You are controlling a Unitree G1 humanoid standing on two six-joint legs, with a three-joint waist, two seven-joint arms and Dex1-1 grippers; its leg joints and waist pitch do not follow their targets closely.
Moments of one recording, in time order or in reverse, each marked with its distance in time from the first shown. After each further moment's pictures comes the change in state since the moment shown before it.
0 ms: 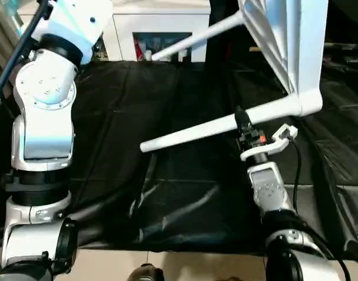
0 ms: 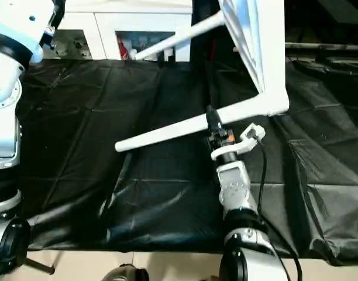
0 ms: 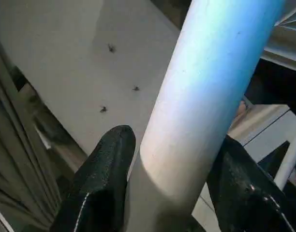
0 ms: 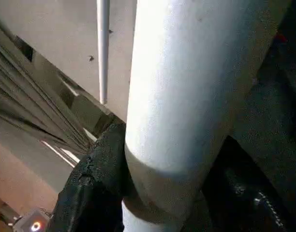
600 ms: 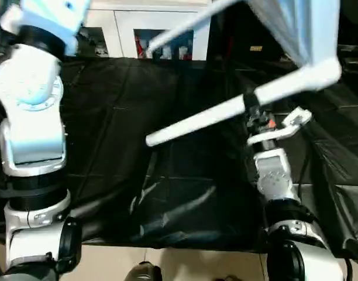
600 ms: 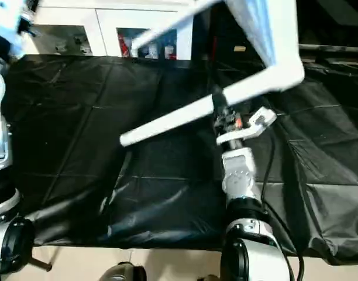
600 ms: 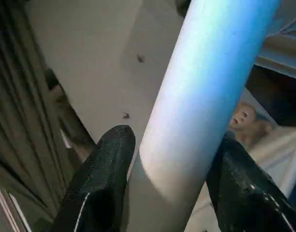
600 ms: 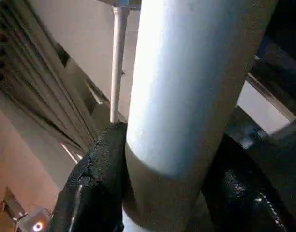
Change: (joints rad) left arm 0.012 -0.042 0.081 -0.132 -0.004 0.000 0.008; right arm -0.051 -0.016 -0.002 -0.090 -0.020 -0.051 0.060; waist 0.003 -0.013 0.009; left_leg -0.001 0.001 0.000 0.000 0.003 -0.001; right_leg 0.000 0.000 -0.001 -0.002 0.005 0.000
